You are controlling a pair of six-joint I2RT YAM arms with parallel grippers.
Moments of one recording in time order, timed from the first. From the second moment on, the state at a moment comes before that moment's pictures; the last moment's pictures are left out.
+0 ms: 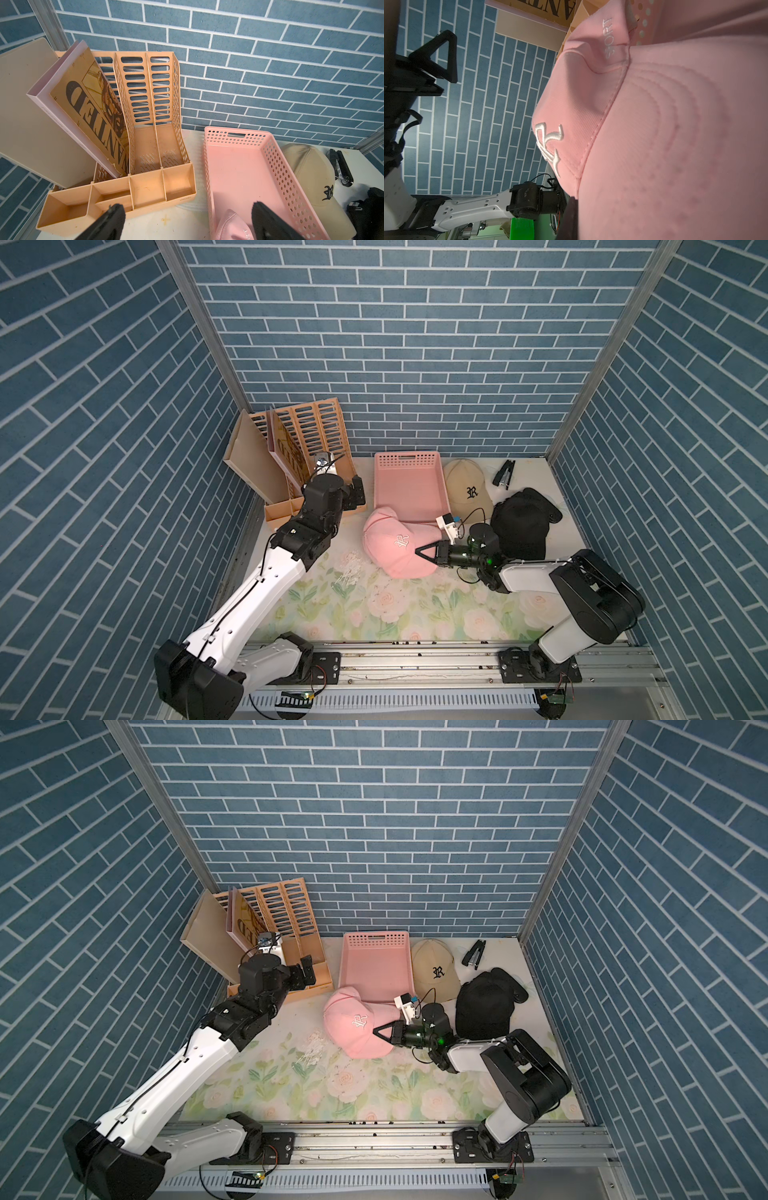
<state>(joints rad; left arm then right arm) -0.47 1.15 1.09 -0.31 -0.45 -0.30 0.64 1.57 0.52 0.75 -0.76 1.00</state>
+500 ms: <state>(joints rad) -0.47 1.18 1.09 -0.31 -0.46 -0.30 0.67 1.29 0.78 0.35 -0.72 0.89</state>
